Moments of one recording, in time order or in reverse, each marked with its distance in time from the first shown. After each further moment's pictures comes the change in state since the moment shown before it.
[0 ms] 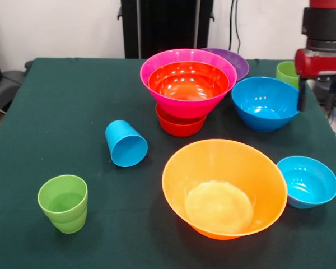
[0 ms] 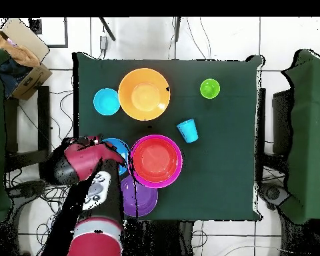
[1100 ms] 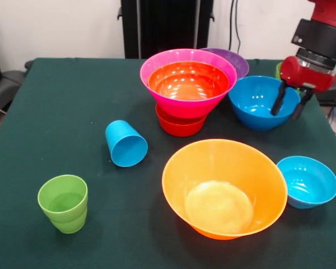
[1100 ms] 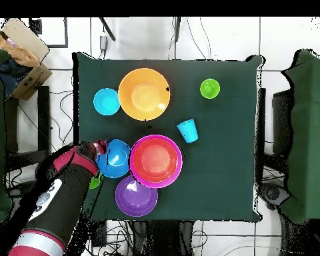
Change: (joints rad) arm 0.280 0.254 -0.363 -0.222 0.012 0.183 0.000
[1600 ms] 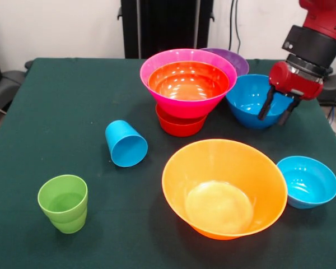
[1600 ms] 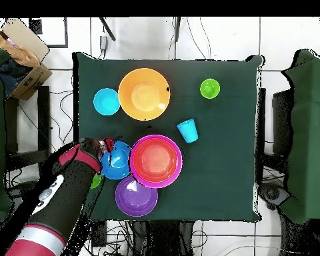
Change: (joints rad) arm -0.013 0.043 -0.030 -0.033 0.014 0.014 0.000
